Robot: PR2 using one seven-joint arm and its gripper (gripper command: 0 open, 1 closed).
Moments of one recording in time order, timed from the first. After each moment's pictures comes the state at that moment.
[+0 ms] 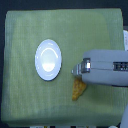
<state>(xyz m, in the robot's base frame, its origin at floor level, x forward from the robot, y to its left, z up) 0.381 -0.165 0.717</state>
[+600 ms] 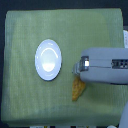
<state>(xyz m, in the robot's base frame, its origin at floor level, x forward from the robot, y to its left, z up) 0.386 -0.152 0.726</state>
